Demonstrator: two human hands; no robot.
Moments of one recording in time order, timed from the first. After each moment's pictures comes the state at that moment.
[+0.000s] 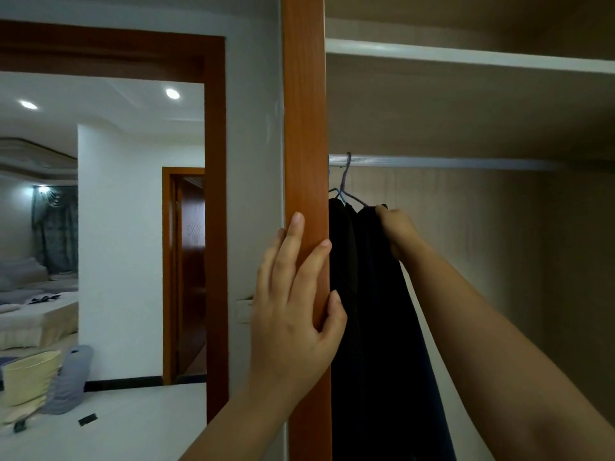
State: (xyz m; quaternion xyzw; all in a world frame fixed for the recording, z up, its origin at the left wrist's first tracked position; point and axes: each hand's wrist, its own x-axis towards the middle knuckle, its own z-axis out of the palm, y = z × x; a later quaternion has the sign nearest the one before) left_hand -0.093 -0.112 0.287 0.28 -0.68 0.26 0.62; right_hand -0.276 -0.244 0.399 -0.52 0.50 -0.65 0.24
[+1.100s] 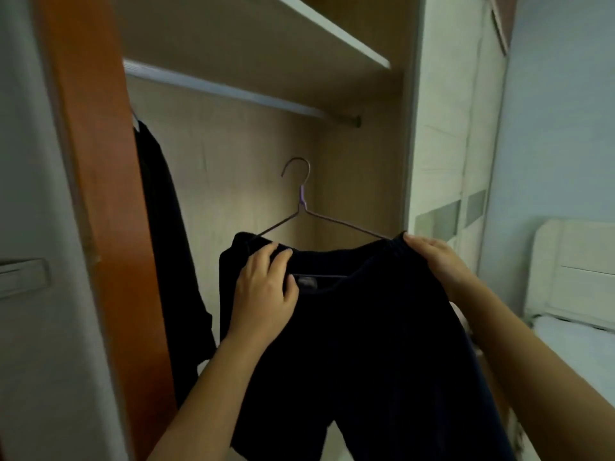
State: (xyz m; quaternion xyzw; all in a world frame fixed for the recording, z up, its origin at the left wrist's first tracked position) left_hand -0.222 -0.106 0.200 0.20 -0.86 -0.01 0.47; right_hand -0.424 0.066 0.241 -0.39 0.63 -0.66 0.12
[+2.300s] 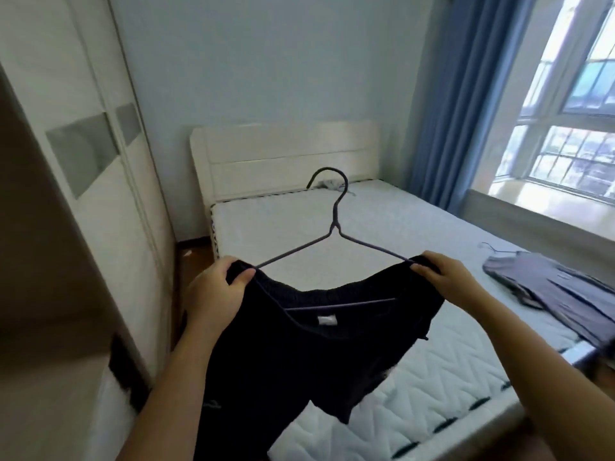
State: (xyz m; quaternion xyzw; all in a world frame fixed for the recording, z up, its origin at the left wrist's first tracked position) left_hand -0.247 0.155 0.099 -0.12 -0.88 -0.42 0.17; right_hand -0.163 0.497 0.097 0.11 0.94 -0.27 -0.15
